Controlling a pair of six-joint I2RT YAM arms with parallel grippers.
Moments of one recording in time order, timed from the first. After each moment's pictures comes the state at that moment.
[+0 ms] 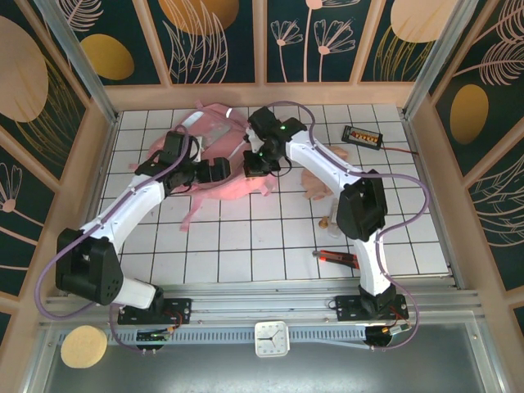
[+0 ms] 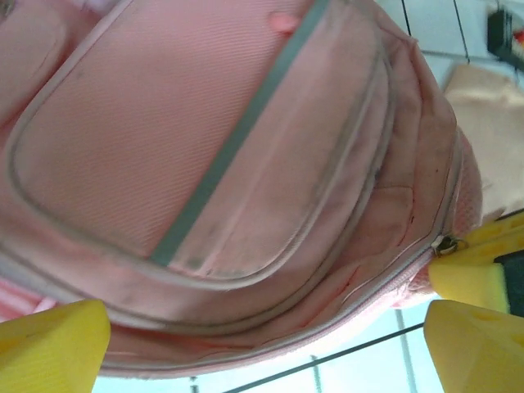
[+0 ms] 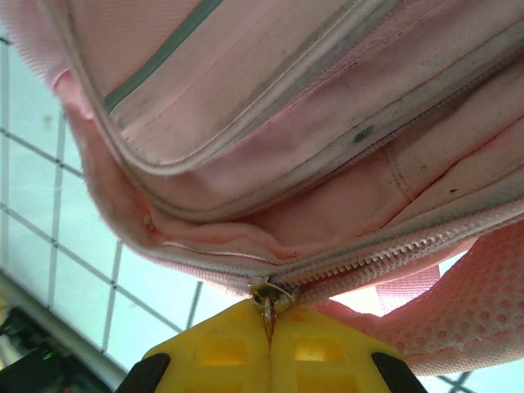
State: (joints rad) left arm -0.33 1.45 1.13 -0.51 0.20 -0.38; right arm 0.68 2.10 2.01 -1.05 -0.35 0.39
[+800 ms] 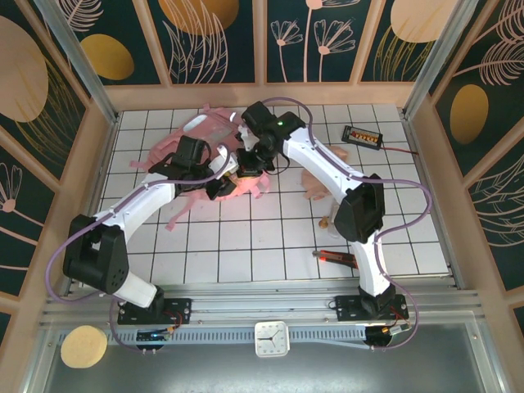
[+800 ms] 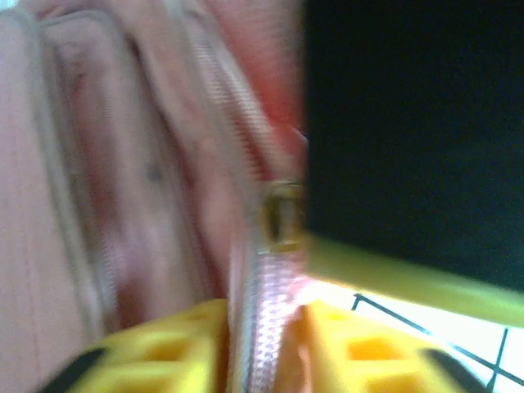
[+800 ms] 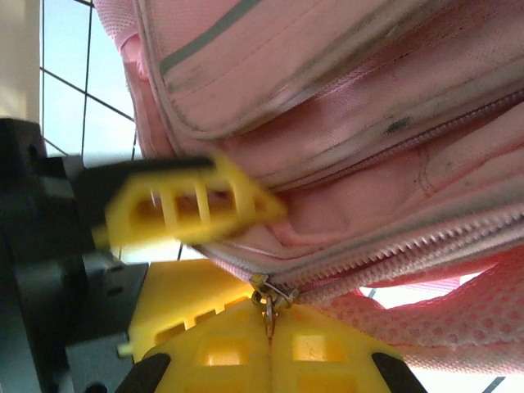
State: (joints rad) left arm -0.38 1.53 1.10 -0.47 0.50 0.49; right arm 0.73 2.10 2.13 -1.18 -0.44 0.42
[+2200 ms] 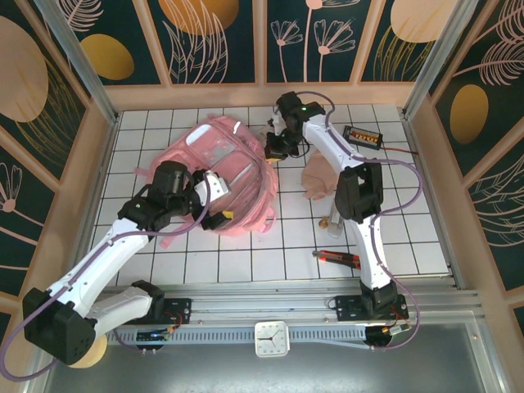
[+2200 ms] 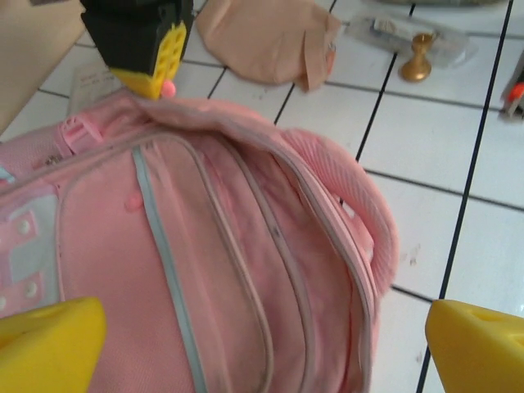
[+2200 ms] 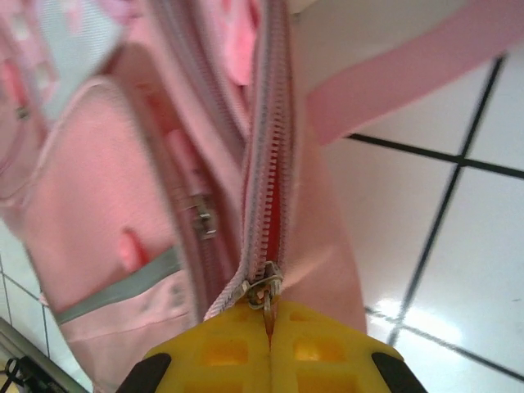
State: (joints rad) left arm -0.46 1.07 0.86 -0.47 0.41 0.55; right arm 0.49 2.29 2.22 -1.14 -0.44 0.32
